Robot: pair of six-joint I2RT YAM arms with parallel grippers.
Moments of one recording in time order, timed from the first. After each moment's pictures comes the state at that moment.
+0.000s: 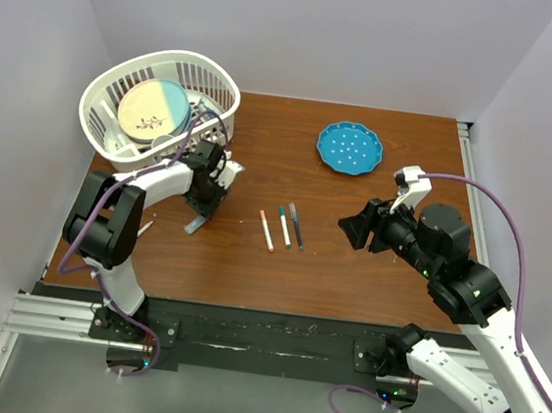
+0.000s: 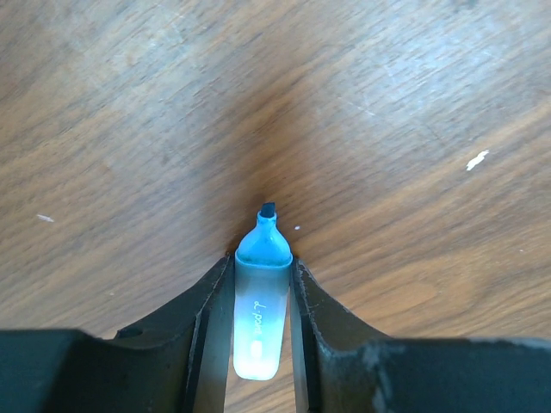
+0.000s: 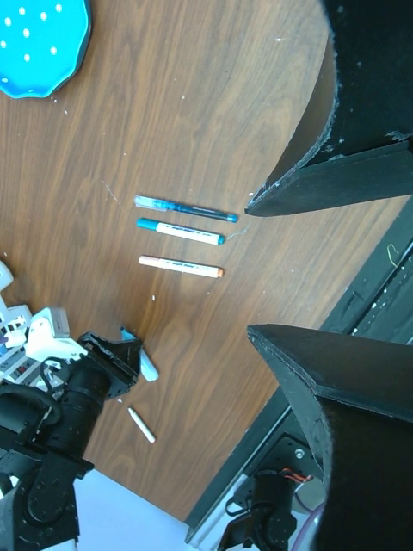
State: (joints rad) left arm -0.32 1.75 1.06 -0.57 0.07 0.21; right arm 0.62 0.73 1.03 -0.65 -0.02 0.37
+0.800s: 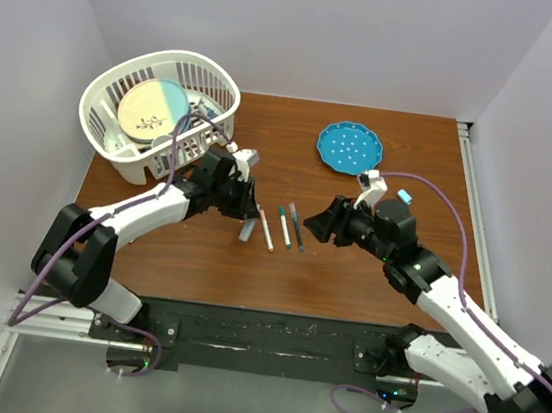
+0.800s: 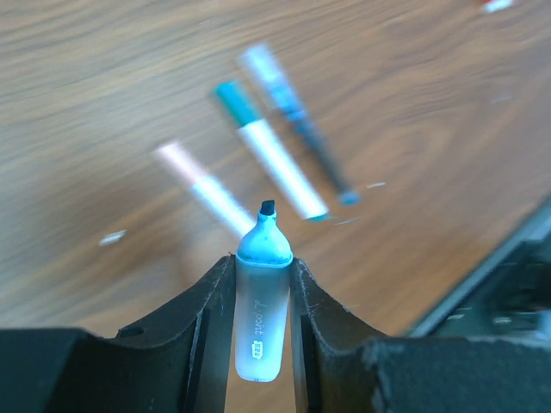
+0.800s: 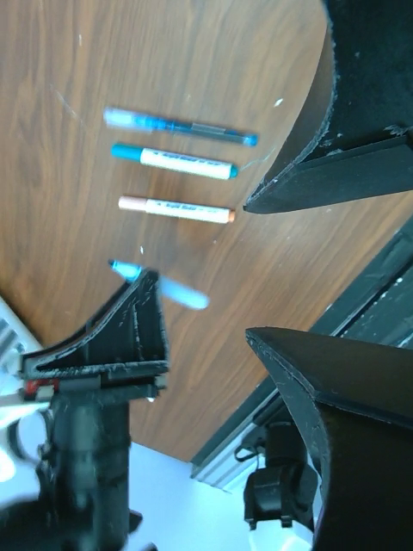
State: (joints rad) left arm -0.49 1.48 0.91 -0.23 0.30 -0.39; right arm 0.63 0.91 0.72 -0.18 -0.15 0.60
